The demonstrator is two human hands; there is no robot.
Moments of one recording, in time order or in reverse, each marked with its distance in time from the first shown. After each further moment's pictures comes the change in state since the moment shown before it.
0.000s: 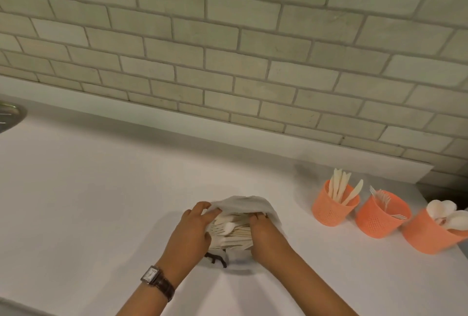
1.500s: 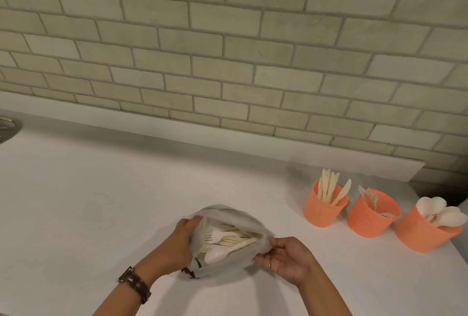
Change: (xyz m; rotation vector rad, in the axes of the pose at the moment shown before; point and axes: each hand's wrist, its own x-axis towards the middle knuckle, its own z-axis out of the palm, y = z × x) left_hand 0.003 -0.006 -0.001 -0.192 -0.386 -0.213; right_hand -0.025 0.073 0.001 2.179 -0.300 0.619
